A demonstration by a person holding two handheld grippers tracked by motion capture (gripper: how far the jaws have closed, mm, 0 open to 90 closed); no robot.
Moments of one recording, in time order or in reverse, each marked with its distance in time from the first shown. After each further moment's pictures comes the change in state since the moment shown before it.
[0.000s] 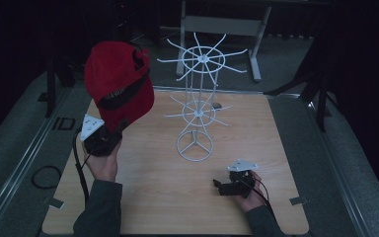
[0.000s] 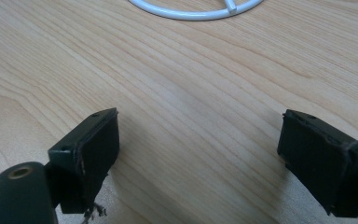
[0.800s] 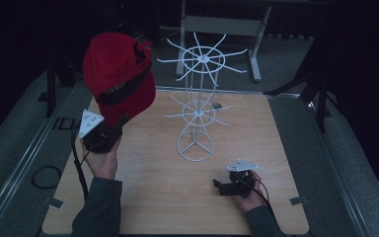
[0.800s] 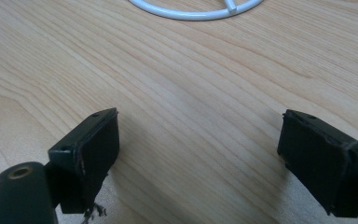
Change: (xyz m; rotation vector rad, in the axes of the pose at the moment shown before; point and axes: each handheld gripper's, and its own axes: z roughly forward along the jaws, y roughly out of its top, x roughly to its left) left arm -0.008 0.018 -0.005 -0.029 -0.006 0.031; right arm 0.000 0.000 0.000 0.002 0.000 0.002
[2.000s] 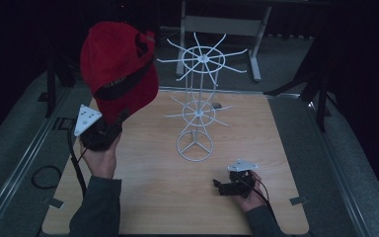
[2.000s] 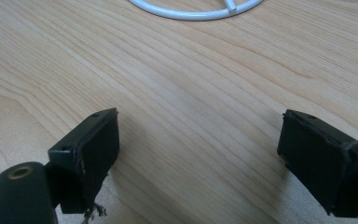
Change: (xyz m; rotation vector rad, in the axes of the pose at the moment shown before) left arm -0.011 0.022 -0.013 -0.041 -0.038 0.031; right arm 0.000 0.000 0.000 0.000 0.000 0.001
